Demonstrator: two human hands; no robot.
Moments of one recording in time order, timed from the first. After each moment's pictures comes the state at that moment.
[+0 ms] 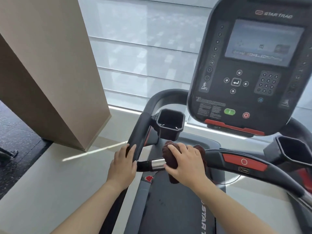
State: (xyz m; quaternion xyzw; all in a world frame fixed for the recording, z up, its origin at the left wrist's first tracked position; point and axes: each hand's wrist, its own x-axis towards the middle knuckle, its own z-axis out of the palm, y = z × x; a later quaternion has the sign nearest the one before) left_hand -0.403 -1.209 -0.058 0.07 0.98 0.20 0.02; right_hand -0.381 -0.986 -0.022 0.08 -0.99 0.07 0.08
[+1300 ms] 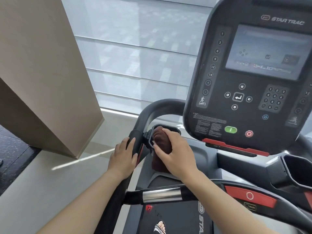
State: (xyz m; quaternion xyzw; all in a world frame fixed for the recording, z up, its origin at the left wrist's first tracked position) left_hand -0.522 -1.173 -0.047 0.07 0.98 0.18 0.06; right_hand -0.480 -0.988 0.030 0.02 -0.93 0.35 0.10
